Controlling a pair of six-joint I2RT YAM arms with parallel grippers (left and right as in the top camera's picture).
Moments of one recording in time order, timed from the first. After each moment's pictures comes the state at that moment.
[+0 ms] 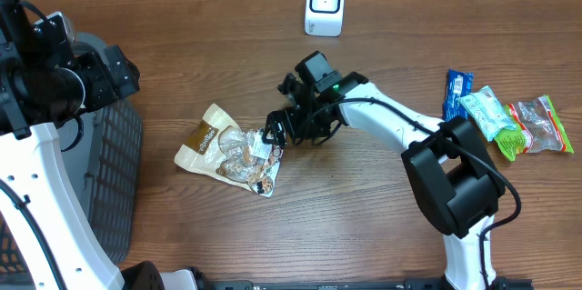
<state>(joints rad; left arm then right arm) 0.35 1.53 2.03 -1.54 0.15 -0.13 0.62 2.12 1.49 -0.58 -0.60 0.31</state>
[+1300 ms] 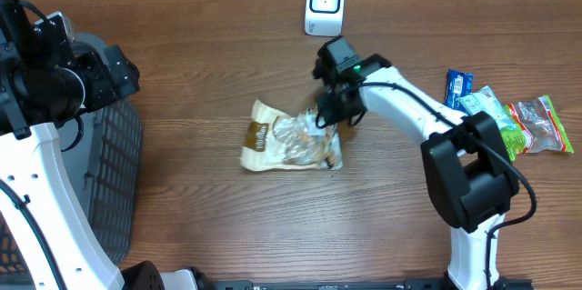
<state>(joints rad) 0.35 1.53 2.03 -1.54 0.15 -0.13 0.49 2.10 1.55 -0.77 -0.07 0.08</state>
